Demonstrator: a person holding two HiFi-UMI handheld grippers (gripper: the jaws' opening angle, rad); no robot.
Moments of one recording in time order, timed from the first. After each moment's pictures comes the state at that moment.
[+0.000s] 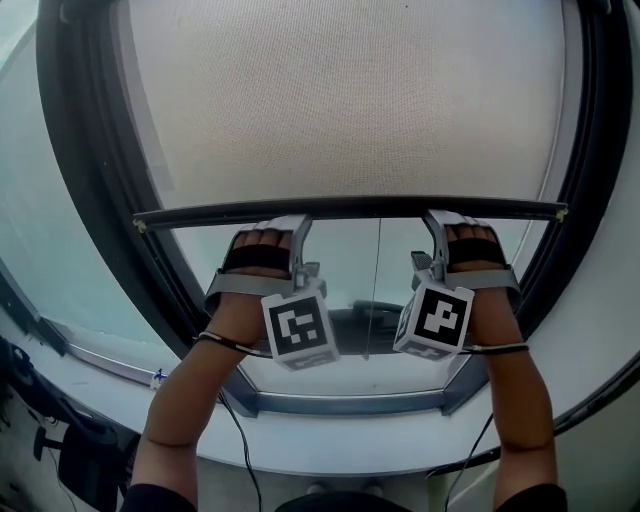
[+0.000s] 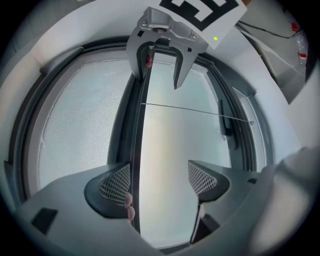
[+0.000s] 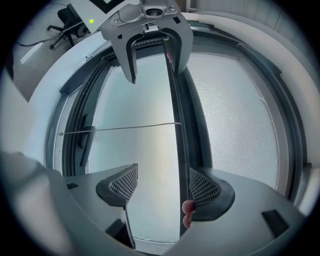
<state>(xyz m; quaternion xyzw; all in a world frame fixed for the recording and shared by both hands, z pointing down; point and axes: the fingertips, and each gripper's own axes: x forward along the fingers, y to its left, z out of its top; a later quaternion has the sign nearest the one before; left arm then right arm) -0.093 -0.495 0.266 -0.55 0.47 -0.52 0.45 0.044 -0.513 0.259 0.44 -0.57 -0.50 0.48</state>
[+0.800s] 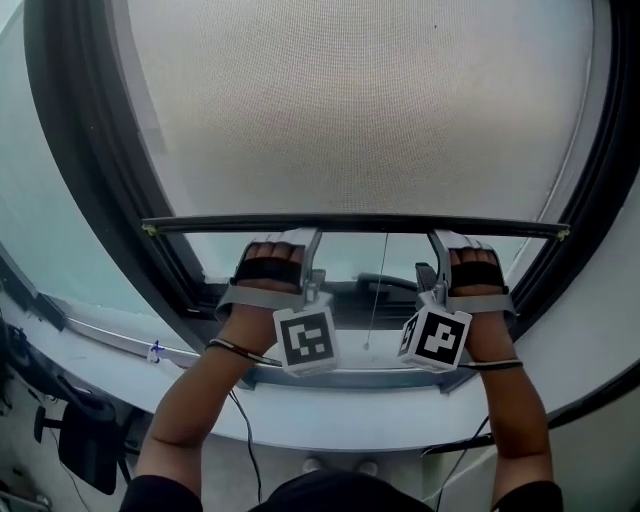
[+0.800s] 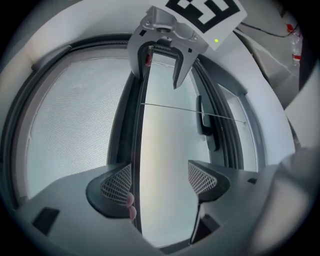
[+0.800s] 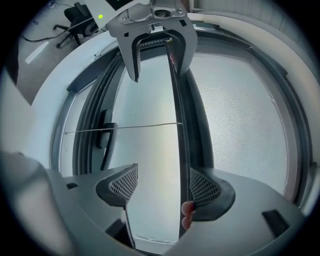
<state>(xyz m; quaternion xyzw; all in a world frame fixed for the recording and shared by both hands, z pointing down) -0.090 -0.490 0.306 -0.58 0.45 -0.53 0.42 0.044 -0.510 0.297 0.41 -0.58 -0.50 0.49</state>
